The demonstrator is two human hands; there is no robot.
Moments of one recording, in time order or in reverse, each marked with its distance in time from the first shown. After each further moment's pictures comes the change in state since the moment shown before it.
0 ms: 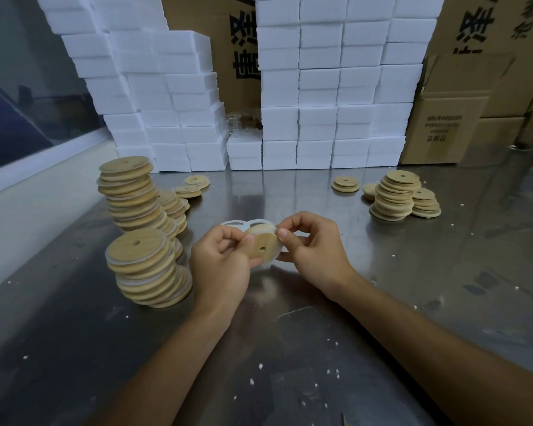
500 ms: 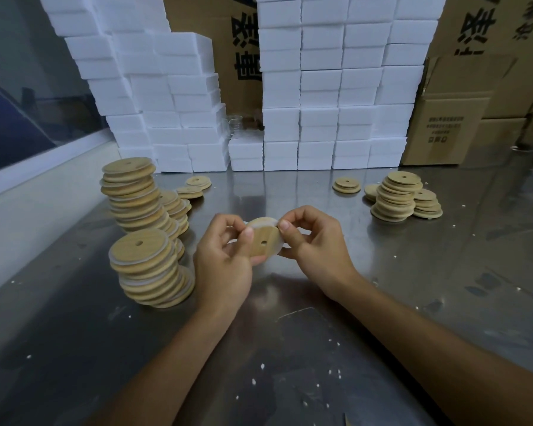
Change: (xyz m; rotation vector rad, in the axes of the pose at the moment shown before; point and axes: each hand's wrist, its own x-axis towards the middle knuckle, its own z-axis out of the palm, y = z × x) left_hand 0.000 0.001 -0.002 0.003 -0.065 0.189; right_hand -0.003 -0.007 0.000 0.076 -0.004 -0.081
